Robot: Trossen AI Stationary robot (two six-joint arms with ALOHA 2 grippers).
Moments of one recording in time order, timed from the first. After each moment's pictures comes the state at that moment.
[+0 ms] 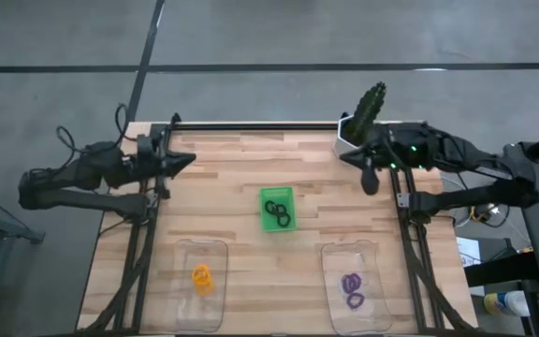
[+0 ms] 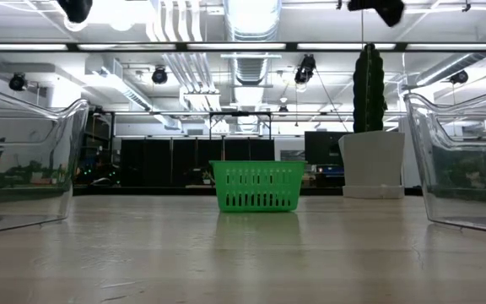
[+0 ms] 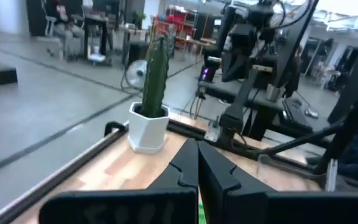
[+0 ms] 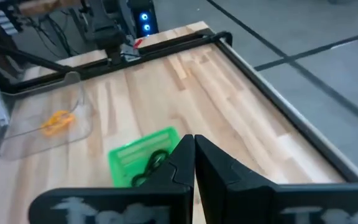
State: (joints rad) left arm 0.03 0.51 0.80 -0.33 -0.27 -0.24; right arm -0.17 0.89 1.10 -0.67 0.06 0.20
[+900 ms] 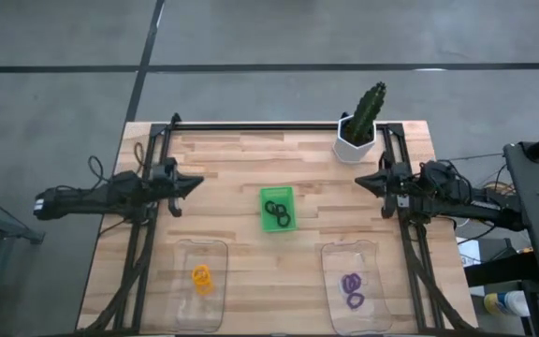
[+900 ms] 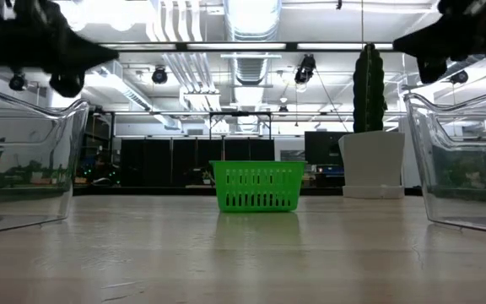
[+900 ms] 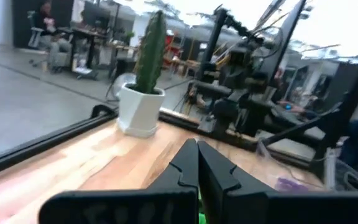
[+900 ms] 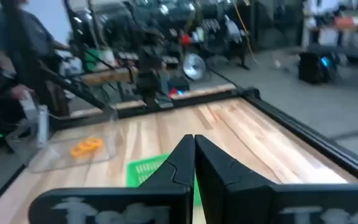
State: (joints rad) left arm 0.03 0.18 0.15 0.06 -0.23 -0.25; right arm -0.17 0.16 0.28 -0.15 -0.05 0.16
